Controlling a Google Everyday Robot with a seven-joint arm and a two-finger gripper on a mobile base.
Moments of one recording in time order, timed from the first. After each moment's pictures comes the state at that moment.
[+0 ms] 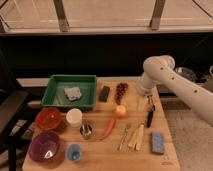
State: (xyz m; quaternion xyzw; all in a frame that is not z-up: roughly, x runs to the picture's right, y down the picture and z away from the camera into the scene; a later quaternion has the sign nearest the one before) arm 0.175 0.062 0.781 -0.30 -0.13 -0.02 0.94
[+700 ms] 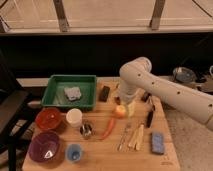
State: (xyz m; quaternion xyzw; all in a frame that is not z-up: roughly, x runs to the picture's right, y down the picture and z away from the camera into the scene) arm 0.075 0.101 0.740 -0.28 -0.17 -0.29 0.90
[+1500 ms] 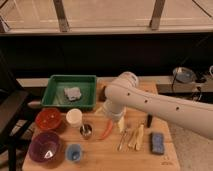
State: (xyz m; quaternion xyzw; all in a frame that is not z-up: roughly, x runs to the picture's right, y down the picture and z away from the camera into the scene) arm 0.017 0.160 0.683 -0.25 -0.23 -0.39 0.85
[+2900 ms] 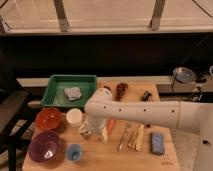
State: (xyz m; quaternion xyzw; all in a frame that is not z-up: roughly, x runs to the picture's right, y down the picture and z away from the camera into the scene) arm -0.062 0.238 0.732 -0.27 -0.30 -0.50 0.77
